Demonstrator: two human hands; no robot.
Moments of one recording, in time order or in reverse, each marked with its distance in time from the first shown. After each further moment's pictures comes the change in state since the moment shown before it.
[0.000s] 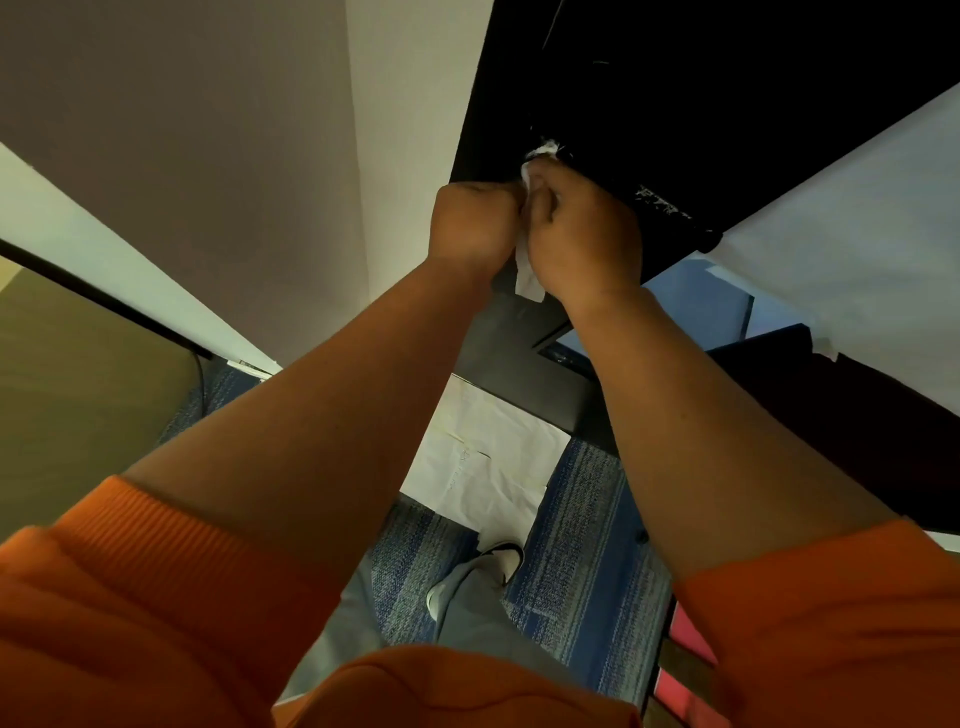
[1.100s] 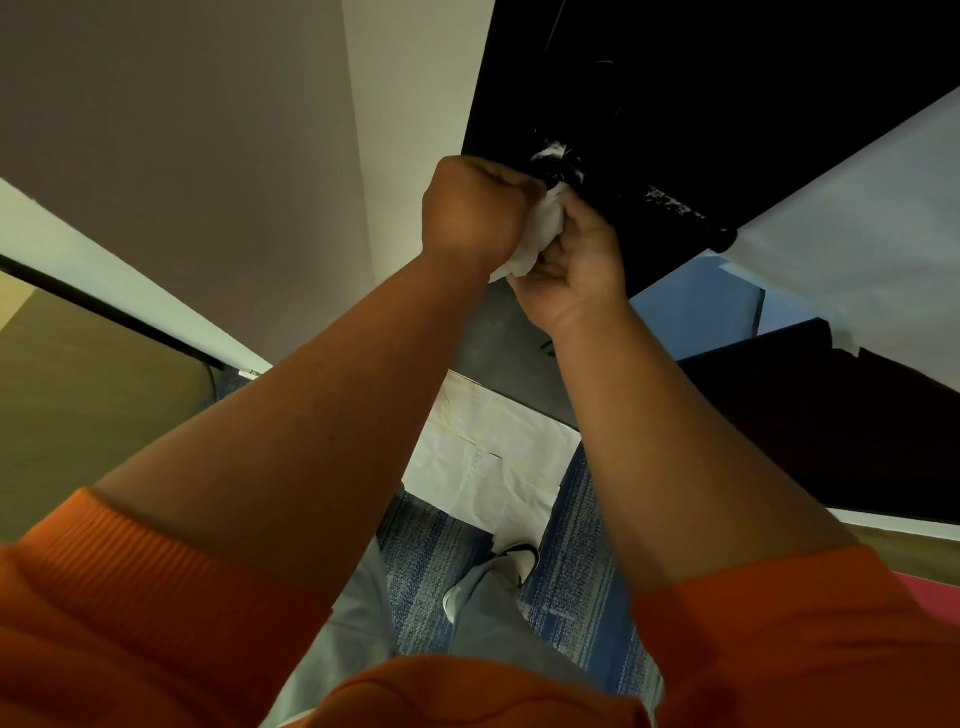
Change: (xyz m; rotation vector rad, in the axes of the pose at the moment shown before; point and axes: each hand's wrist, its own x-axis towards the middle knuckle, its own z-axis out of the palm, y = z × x) left_hand 0.011 0.013 -0.009 0.230 0.012 0.110; right_hand 0.002 -0.003 0.035 1.793 -0.048 0.889
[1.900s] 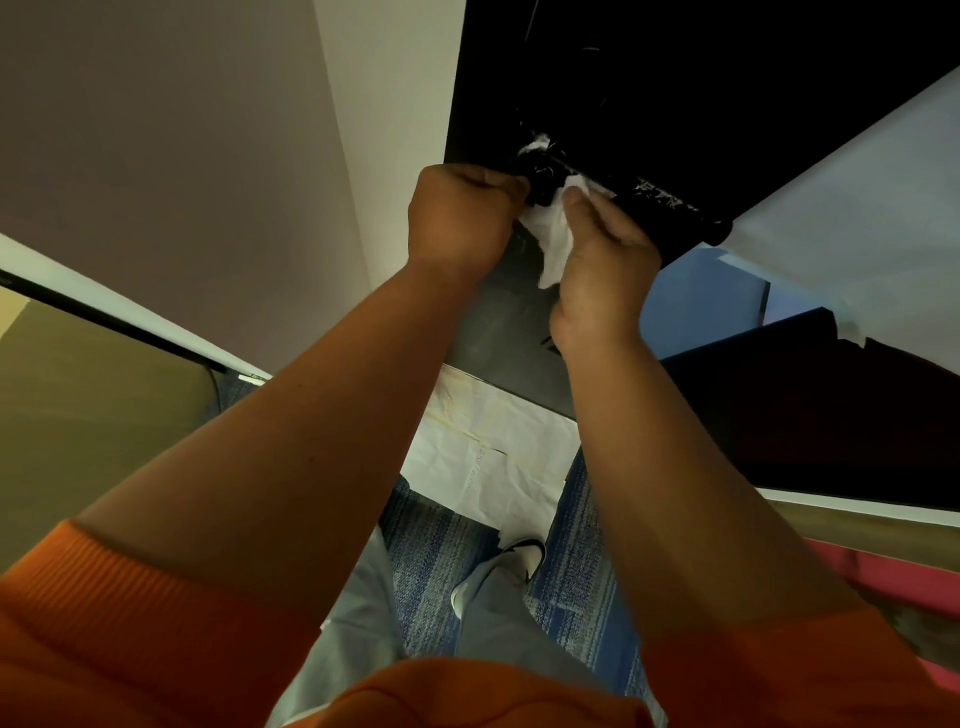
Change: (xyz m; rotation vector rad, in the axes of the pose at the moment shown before) left_hand -0.008 -0.006 0.002 -0.119 -0.003 0.022; right_hand -0.011 -0.004 -0.019 -0.469 0.232 -0.644
